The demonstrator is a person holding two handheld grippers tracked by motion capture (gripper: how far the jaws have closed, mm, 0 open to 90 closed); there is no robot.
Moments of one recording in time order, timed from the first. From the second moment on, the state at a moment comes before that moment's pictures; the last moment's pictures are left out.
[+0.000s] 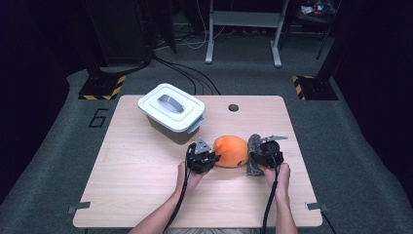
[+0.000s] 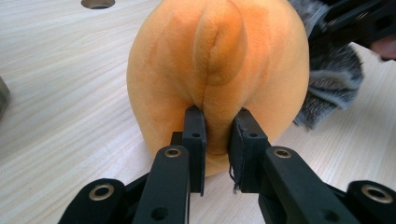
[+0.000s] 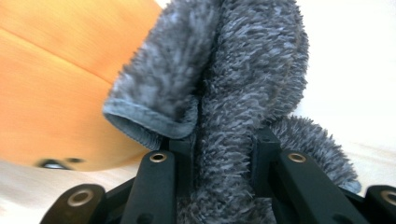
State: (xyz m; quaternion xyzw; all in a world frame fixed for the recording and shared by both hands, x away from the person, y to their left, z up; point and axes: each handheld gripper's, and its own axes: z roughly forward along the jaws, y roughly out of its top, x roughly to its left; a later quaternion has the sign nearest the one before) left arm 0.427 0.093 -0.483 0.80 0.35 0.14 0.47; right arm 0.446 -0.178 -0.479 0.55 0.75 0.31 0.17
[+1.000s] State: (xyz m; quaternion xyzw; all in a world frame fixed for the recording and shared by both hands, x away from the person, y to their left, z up) left arm 0.426 0.092 -0.481 0.81 0.34 0.15 0.46; right arm 0.422 -0.122 -0.395 0.44 0.78 0.39 0.20
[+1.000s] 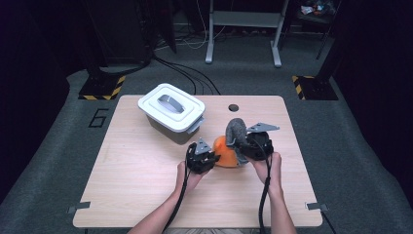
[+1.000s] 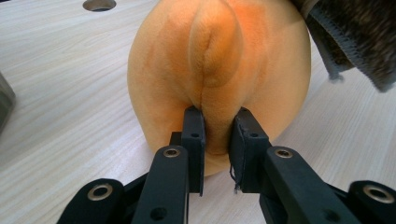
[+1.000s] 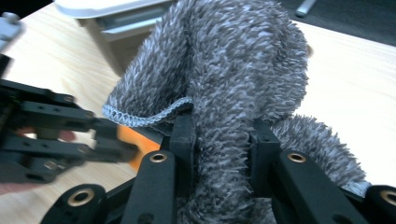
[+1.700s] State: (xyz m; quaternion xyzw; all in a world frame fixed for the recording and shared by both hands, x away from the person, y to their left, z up) left arm 0.427 0.089 -0.481 0.81 0.34 0.15 0.46; right arm 0.433 -0.146 -0.423 0.48 0.78 0.35 0.21
